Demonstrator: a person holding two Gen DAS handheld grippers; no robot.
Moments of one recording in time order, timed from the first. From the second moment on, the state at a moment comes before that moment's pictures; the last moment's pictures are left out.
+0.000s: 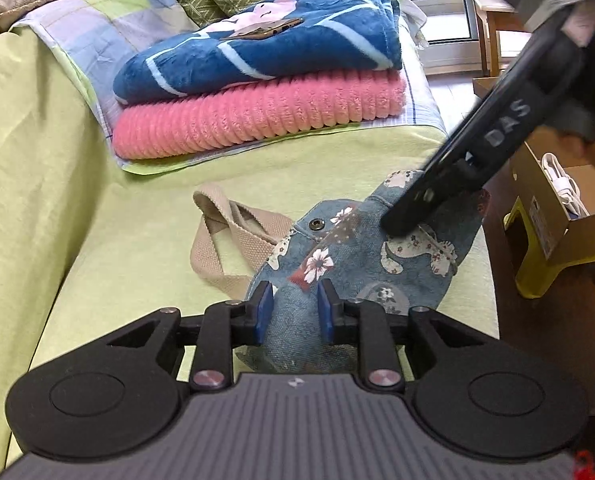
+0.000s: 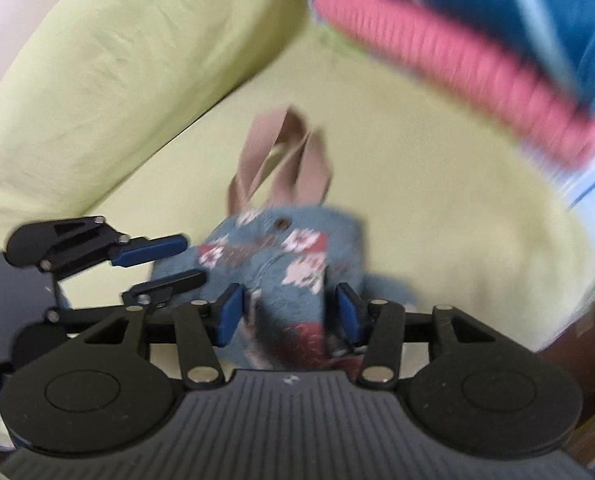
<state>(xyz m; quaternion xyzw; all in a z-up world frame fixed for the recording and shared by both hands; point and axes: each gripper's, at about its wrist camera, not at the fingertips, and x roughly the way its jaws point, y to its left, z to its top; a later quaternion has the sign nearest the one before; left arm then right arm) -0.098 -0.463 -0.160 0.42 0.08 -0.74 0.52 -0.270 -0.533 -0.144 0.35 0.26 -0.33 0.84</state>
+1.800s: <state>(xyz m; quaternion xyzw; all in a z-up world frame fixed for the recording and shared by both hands) -0.090 -0.467 -0.162 0.38 0.15 -0.70 0.59 -0.223 -0.547 -0.153 0.24 0.36 -0.28 0.86</state>
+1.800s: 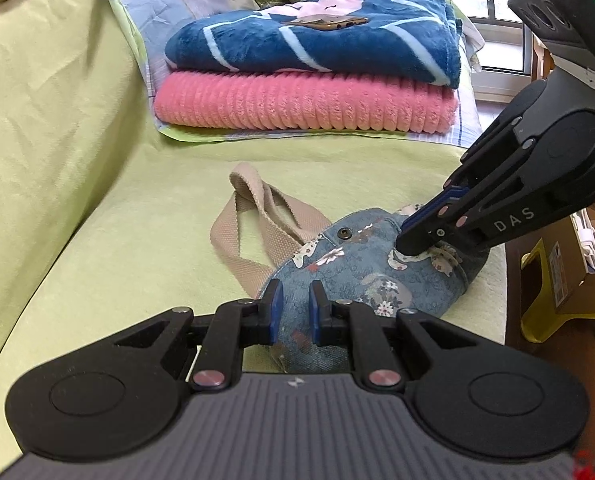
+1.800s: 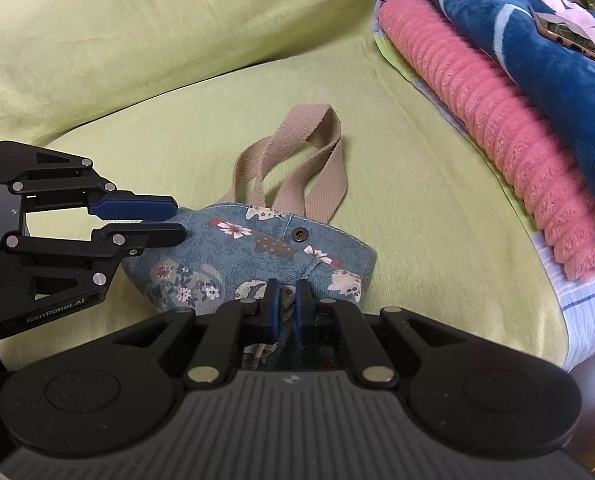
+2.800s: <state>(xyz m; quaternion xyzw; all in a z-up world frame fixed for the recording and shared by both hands) -0.104 -0.457 -0.160 0.41 0.09 -0.70 0.58 -0.224 -0.548 -0.152 0.24 0.36 -0.28 0.86</state>
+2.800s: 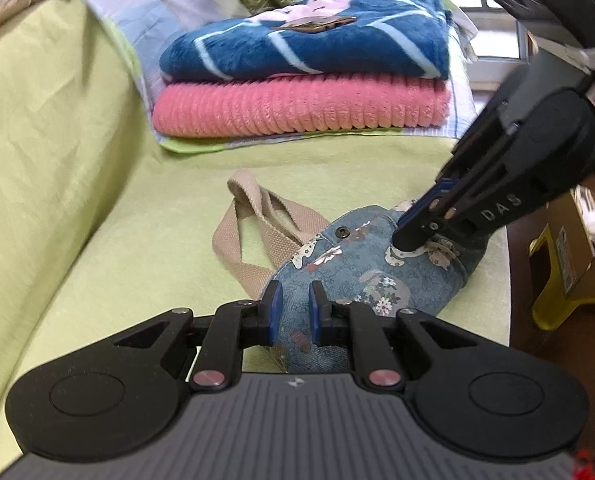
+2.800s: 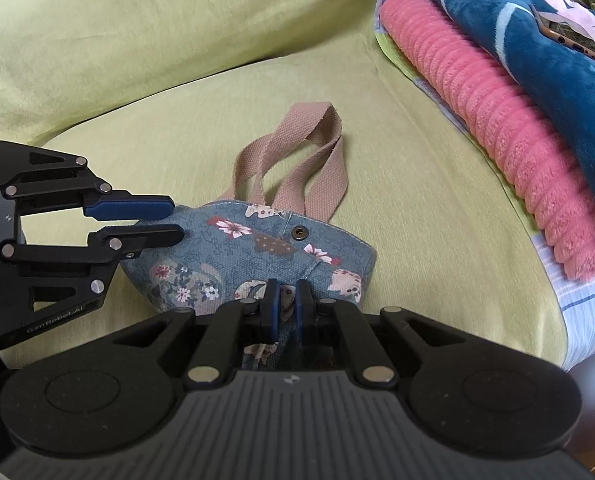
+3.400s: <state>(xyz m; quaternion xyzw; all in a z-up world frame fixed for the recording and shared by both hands) -0.140 -0.416 -0.183 0.55 -0.13 -0.68 0.46 -0.228 -0.554 -0.153 0.26 0.36 -0.27 0.86</state>
